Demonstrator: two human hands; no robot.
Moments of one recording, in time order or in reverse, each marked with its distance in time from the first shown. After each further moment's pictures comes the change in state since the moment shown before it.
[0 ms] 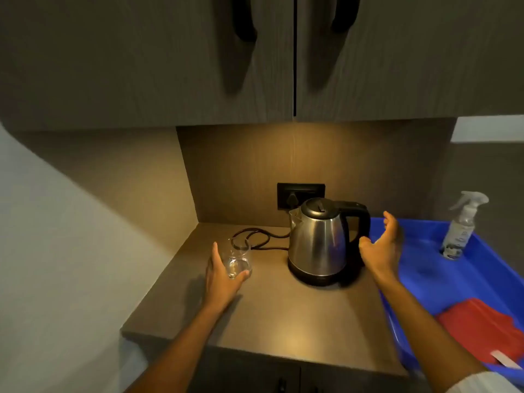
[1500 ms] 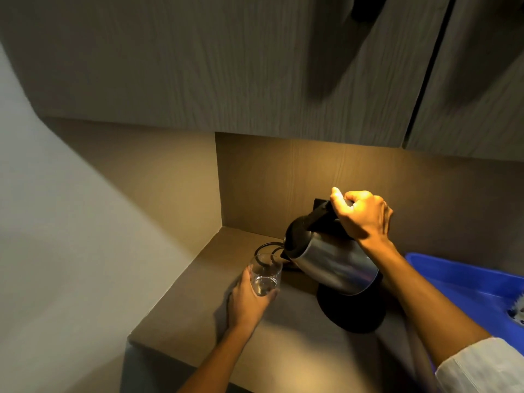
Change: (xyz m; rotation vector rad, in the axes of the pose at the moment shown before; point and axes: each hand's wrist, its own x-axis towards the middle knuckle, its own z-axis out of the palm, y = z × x) left_hand 0.036 -0.032 0.040 -0.002 0.107 -0.119; right_hand 0.043 -0.141 0.109 -0.272 -0.158 -0.569
